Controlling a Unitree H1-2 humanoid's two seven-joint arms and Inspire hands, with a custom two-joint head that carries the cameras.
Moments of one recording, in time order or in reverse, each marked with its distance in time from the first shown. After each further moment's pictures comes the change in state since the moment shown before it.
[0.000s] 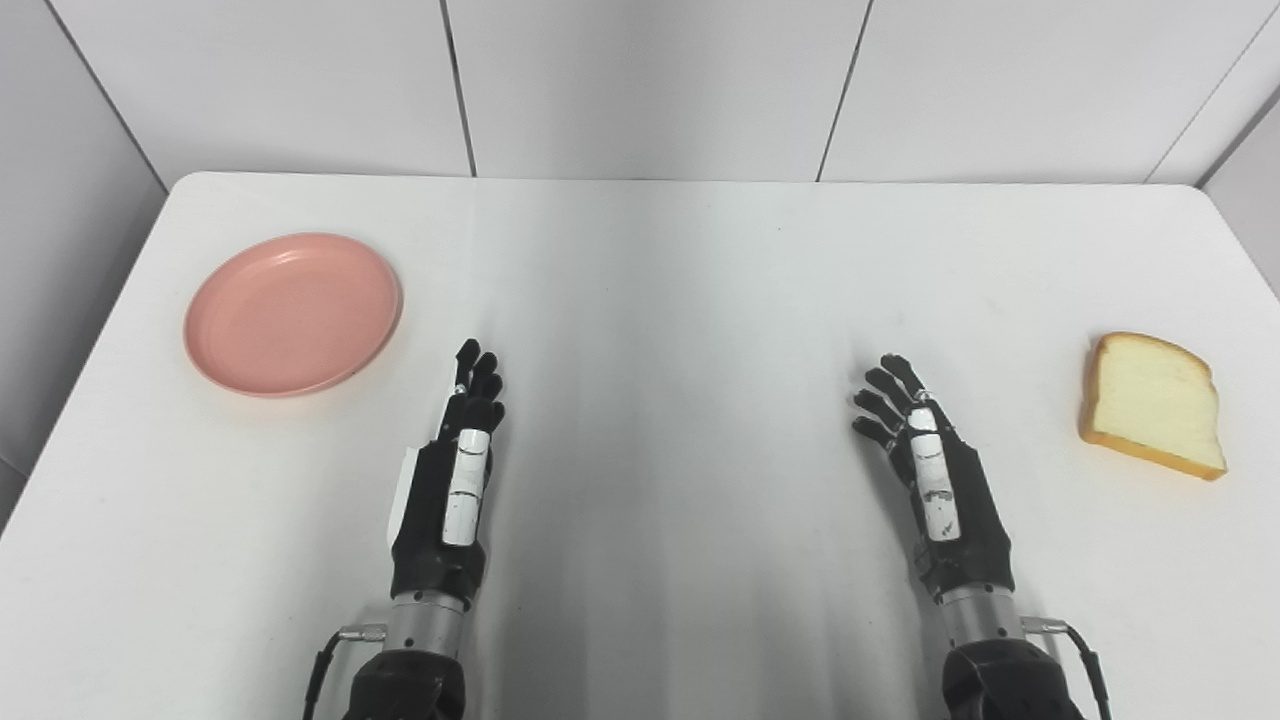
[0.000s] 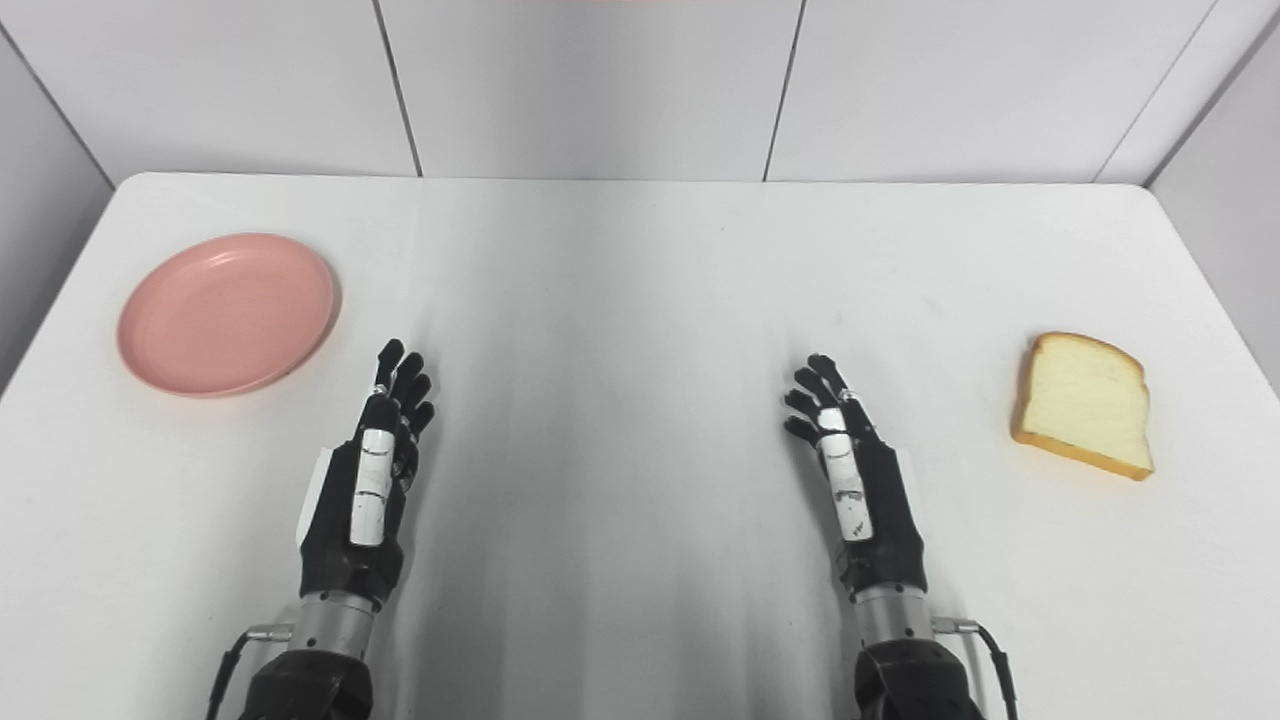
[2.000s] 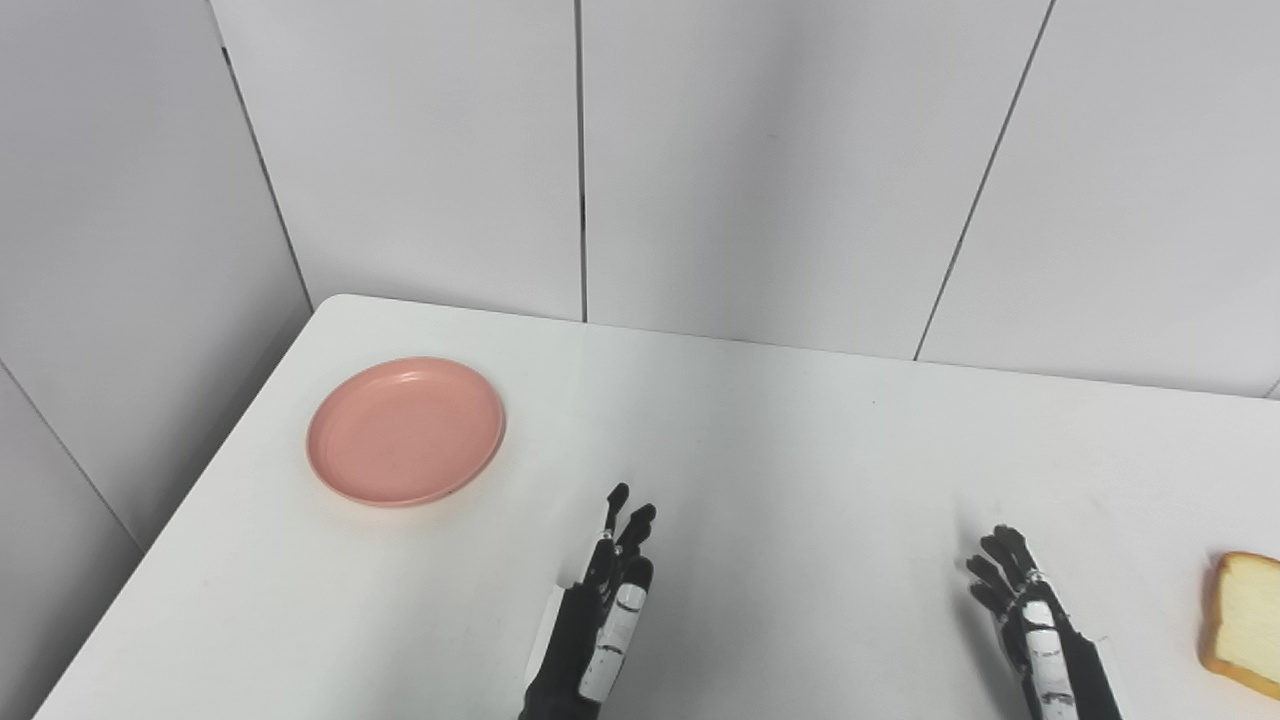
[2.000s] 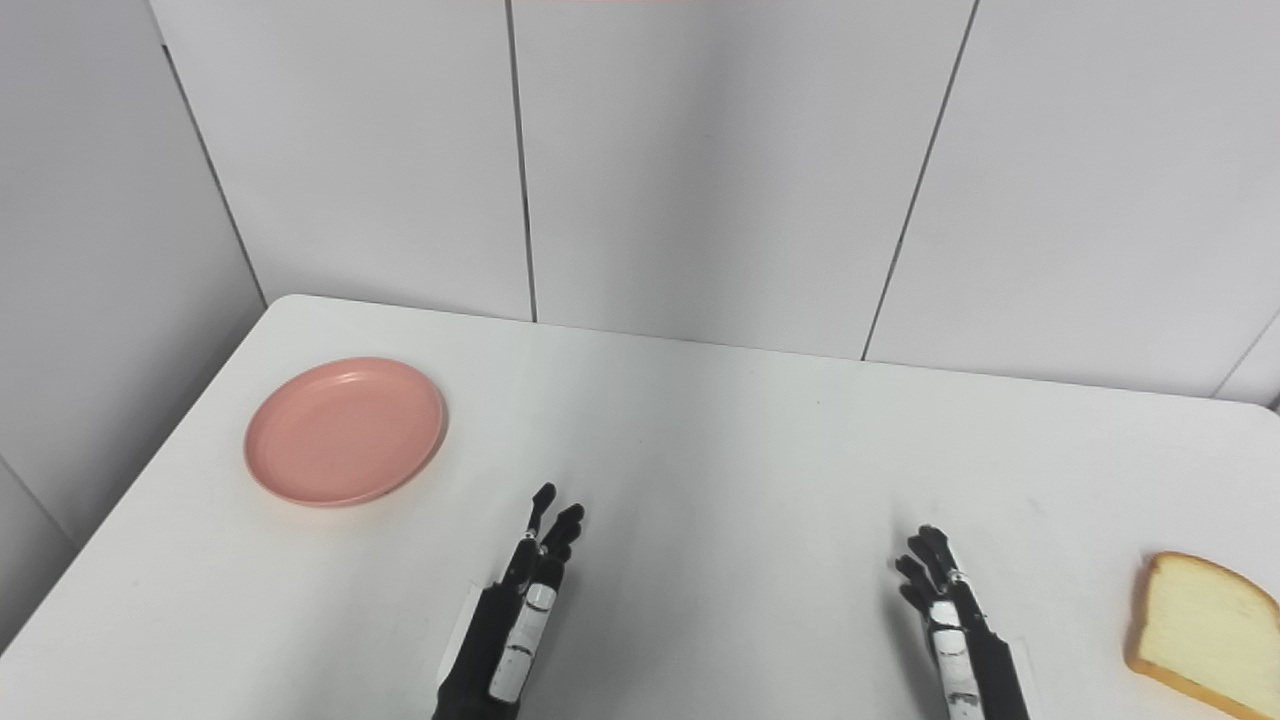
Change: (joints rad) left arm -0.046 -0.048 -0.052 0.256 0.164 -0.285 0.064; right arm -0.047 -0.085 -0.035 0.183 0.055 -0.199 0.079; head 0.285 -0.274
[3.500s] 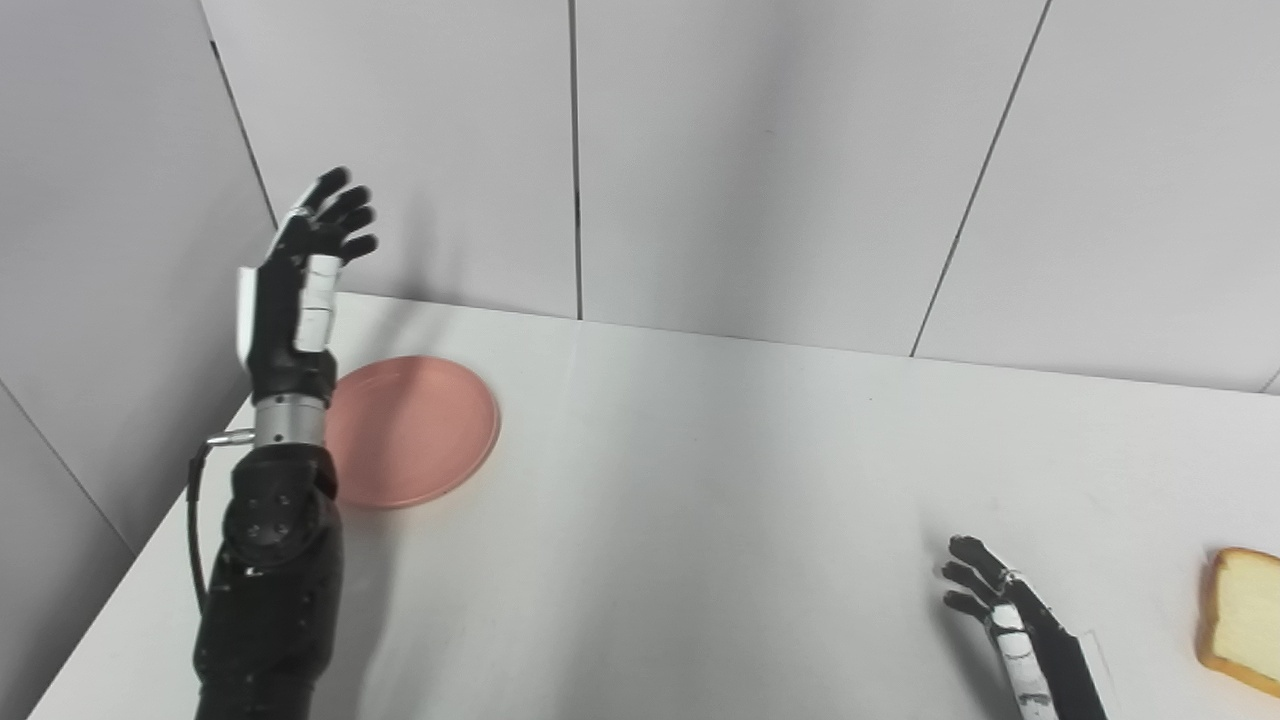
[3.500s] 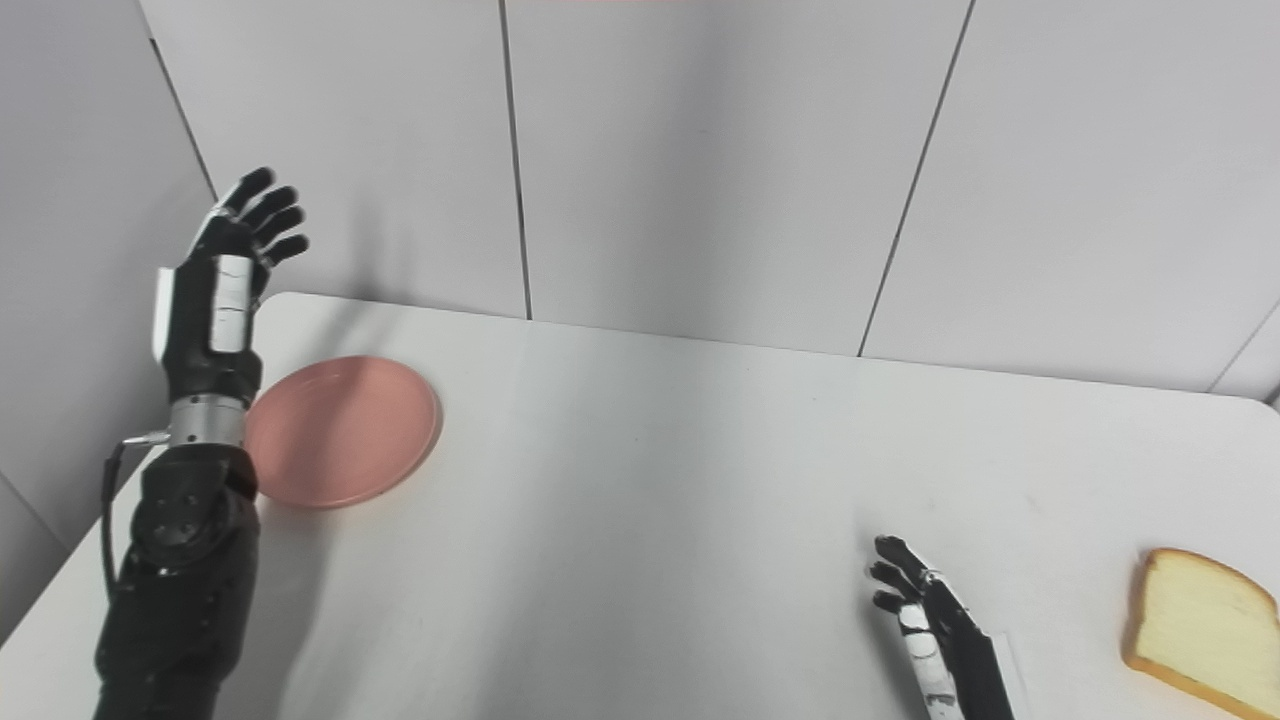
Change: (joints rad) left arm -0.610 0.417 0.530 0.266 -0.352 0.056 0.034; right arm -0.007 0.013 0.017 -0.009 -0.128 -0.005 -0.010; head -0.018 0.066
